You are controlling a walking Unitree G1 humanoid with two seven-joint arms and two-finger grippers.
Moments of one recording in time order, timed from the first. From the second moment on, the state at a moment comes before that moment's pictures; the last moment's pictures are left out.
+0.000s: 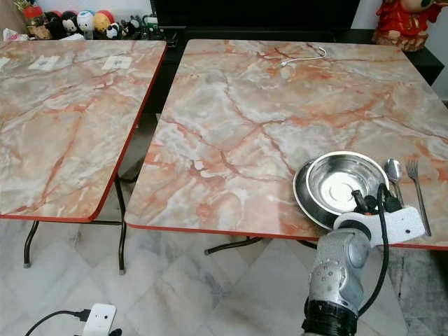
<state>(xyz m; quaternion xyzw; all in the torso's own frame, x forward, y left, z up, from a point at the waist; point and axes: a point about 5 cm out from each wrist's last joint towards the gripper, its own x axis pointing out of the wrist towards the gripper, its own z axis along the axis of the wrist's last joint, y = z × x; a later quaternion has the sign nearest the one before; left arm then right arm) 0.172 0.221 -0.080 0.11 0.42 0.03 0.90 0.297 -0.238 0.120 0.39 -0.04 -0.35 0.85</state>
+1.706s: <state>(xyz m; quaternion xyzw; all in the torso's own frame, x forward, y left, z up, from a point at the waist) 0.171 0.221 -0.080 0.11 0.42 0.03 0.90 0.293 -0.248 0.120 0.36 -0.04 -0.38 0.85</state>
